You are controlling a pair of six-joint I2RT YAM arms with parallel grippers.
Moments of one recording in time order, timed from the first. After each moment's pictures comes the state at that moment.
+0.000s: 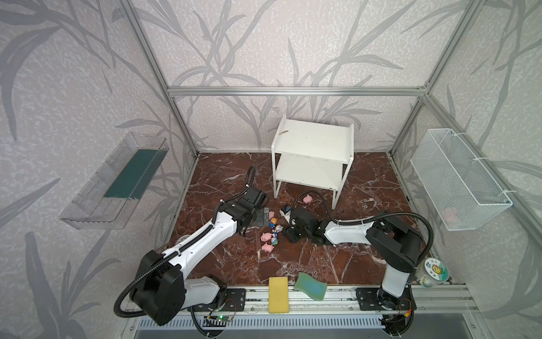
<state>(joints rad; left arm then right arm) -0.51 1.28 0.92 -0.75 -0.26 -0.47 0.91 1.84 0.91 0.11 0.02 0.22</state>
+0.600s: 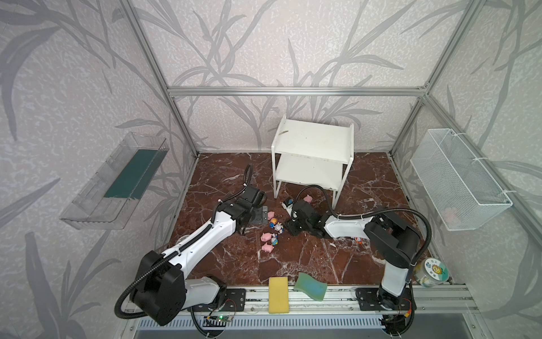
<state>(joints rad) -0.49 1.28 0.91 -0.73 -0.25 -0.47 0.86 1.85 0.93 0.10 -0.03 0.22</state>
